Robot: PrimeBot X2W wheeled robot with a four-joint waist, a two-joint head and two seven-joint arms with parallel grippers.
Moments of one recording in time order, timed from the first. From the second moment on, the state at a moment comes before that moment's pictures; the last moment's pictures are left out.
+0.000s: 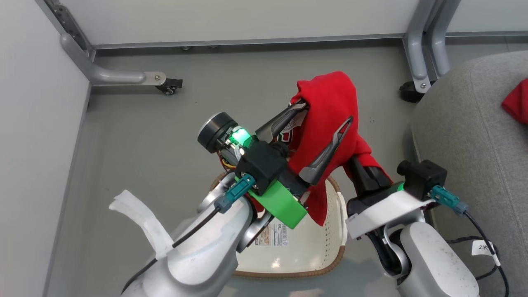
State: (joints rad) left arm -0.63 0.05 -0.76 0.24 -0.28 -0.11 -0.26; right arm -0.32 -0.05 0.29 0.25 0.41 0.13 -0.26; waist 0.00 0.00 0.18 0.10
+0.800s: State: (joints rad) left arm -0.58 0.06 -0.74 0.29 -0.25 -0.12 -0.26; right arm -0.36 -0.05 -0.01 0.11 0.32 0.13 -0.26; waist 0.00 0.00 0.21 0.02
